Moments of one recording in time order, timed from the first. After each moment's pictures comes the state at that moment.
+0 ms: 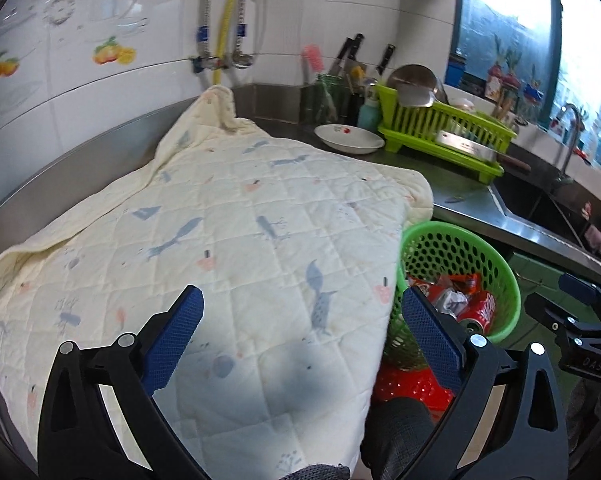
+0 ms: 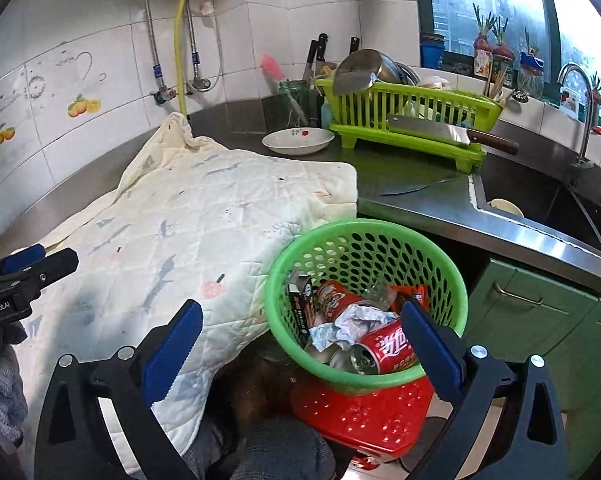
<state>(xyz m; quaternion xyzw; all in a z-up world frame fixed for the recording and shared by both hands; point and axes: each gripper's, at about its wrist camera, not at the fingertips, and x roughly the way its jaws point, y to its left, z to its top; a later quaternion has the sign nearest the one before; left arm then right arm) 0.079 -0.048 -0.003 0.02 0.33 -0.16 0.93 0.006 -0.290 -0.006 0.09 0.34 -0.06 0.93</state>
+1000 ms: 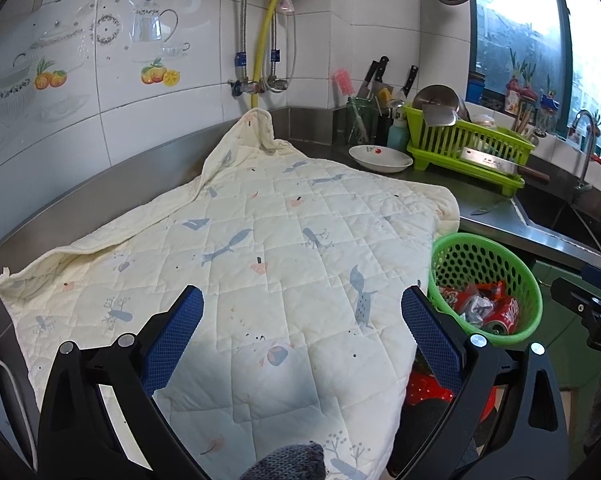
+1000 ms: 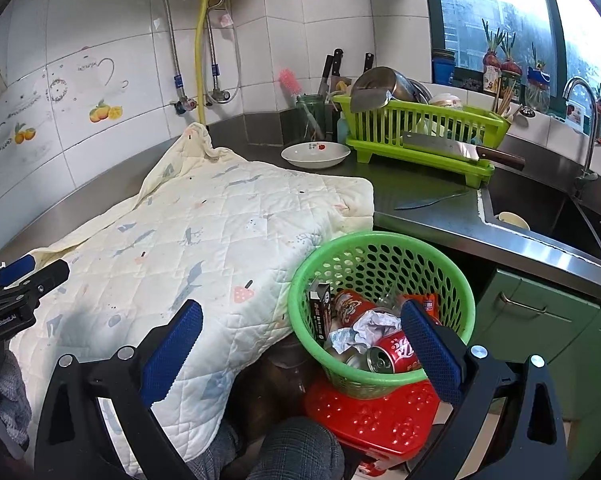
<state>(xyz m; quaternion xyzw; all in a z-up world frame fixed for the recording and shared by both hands) 0.048 -0.020 0.010 0.04 0.28 -0.11 0.95 -0.009 -0.272 0.011 0.08 0.32 -0.05 0.94</state>
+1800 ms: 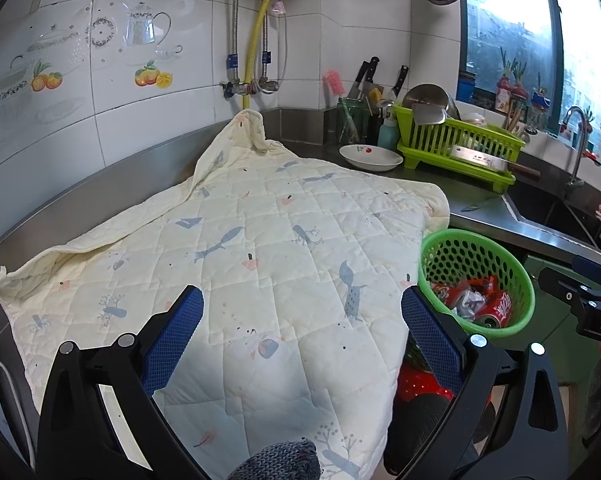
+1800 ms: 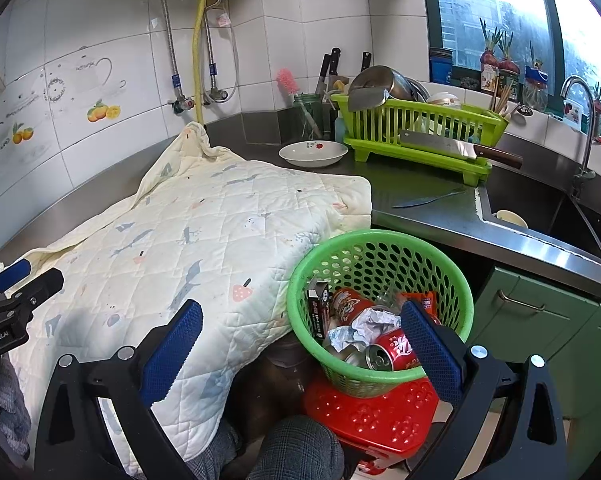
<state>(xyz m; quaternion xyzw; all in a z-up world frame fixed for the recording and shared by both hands) 0.039 -0.022 0.008 0.04 0.28 -0.12 0.95 -0.011 -0.271 0.010 0.08 0.32 -0.05 0.94</state>
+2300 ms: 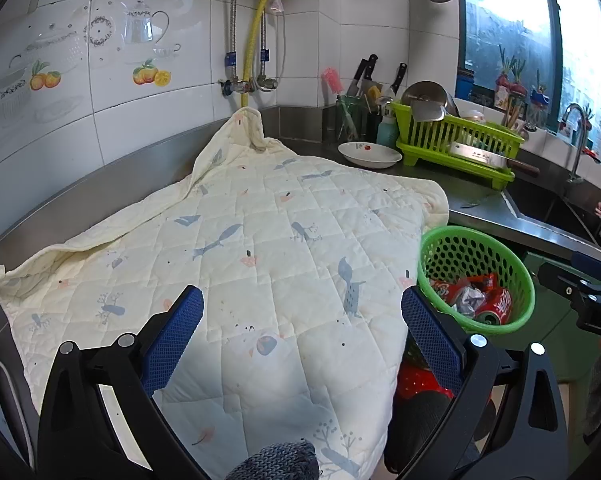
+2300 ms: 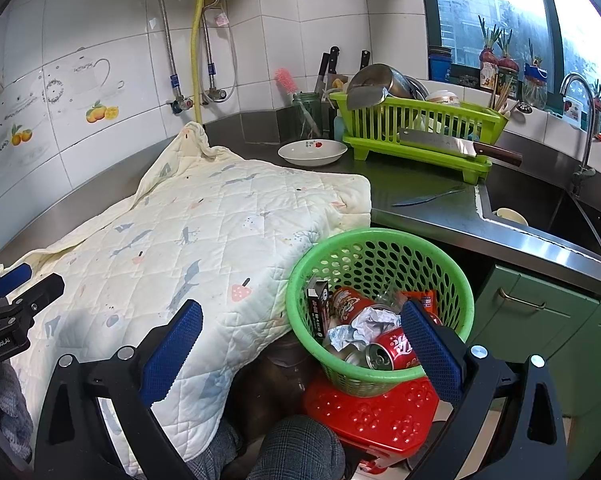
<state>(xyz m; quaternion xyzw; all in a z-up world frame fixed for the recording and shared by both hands) 0.038 -0.024 0.004 0.04 0.28 -0.13 0.95 -0.011 -0.273 0.009 0.09 0.32 -0.05 0.94</state>
